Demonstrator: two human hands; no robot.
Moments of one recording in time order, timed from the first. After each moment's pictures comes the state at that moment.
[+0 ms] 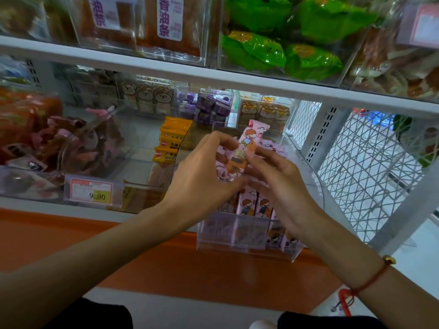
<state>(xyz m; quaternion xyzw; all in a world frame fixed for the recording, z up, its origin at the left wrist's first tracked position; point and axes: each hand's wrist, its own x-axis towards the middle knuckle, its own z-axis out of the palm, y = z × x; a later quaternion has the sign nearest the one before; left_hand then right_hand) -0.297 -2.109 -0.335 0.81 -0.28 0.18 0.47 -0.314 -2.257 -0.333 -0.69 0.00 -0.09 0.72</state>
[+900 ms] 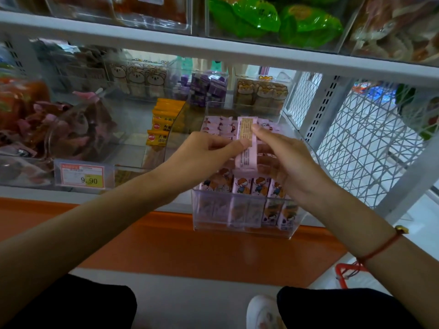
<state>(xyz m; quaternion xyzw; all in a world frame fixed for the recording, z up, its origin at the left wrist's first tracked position) -0.292 -2.115 -0.330 0.79 -0.23 -0.06 0.57 -0.315 -2.275 -0.329 -0.71 0.05 -0.05 0.70</state>
